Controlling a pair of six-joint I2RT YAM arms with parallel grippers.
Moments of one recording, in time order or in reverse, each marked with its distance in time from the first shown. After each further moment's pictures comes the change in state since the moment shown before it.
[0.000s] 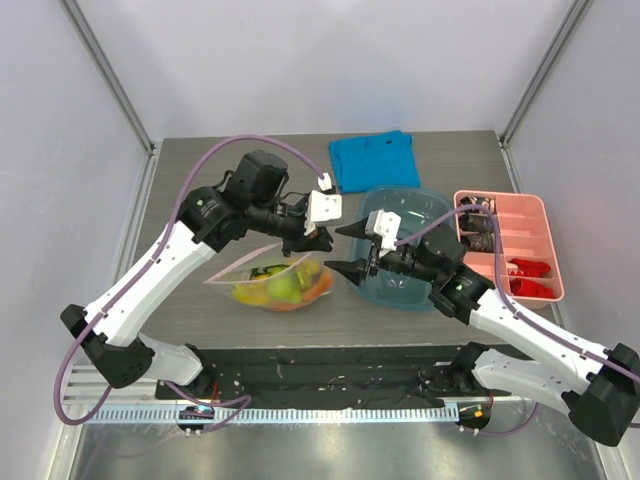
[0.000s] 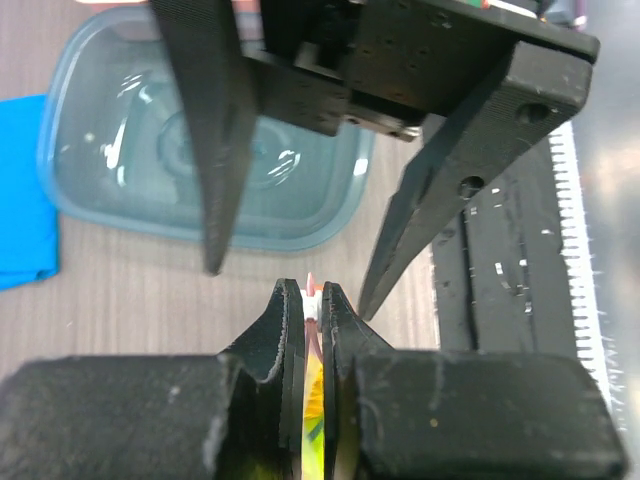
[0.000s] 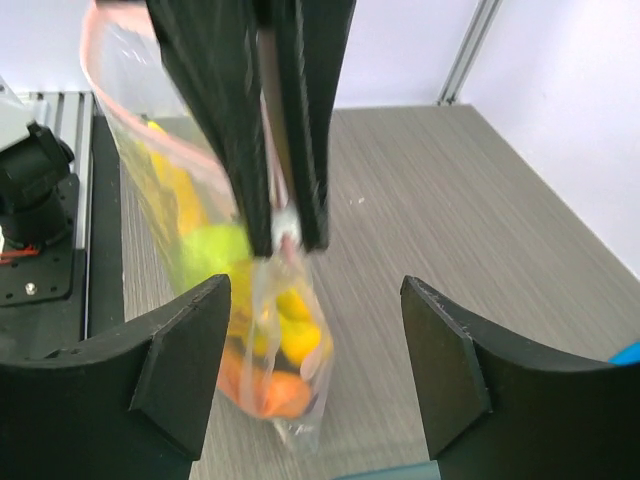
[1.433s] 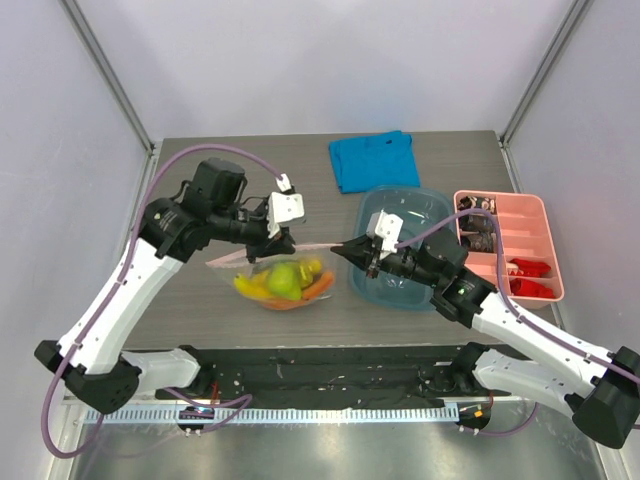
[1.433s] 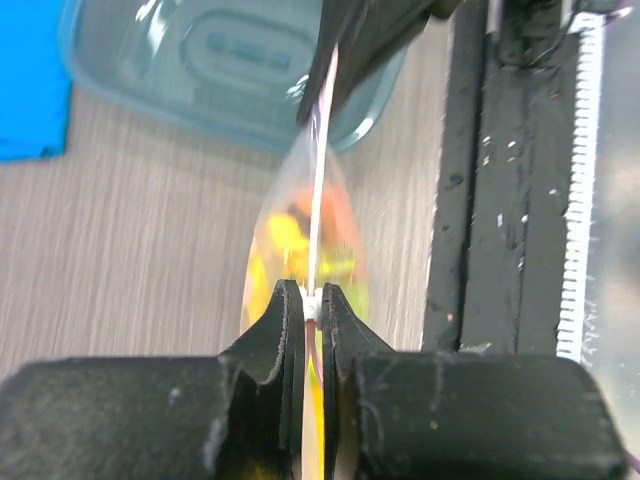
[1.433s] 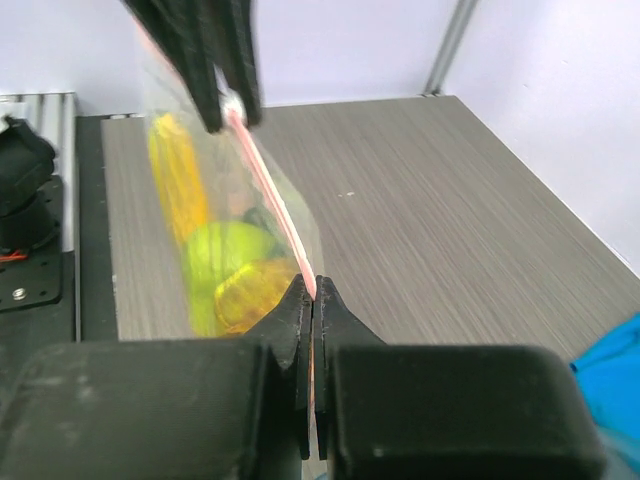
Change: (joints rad) left arm 0.153 -0.149 -0.080 -0.138 -0.021 0.004; right arm 0.011 -0.025 -0.002 -0.017 0.058 0.000
